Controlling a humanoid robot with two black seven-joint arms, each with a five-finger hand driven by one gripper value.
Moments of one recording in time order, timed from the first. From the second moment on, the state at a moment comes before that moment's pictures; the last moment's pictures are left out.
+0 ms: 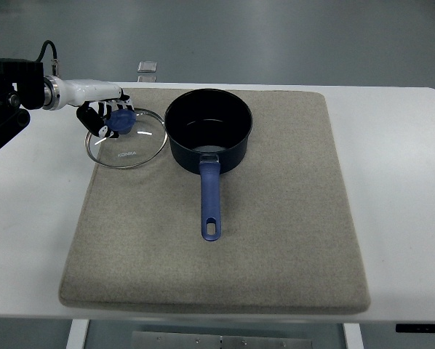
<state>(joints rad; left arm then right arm) -1.04 0.57 -0.50 -0.86 1.73 -0.41 -0.22 0.00 0.00 -0.07 0.19 -0.02 0.02 0.06</state>
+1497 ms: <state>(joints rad) -1.02 0.59 -0.51 -0.69 0.70 -0.42 -0.22 0.00 0.00 -0.07 0.19 -0.02 0.02 0.06</state>
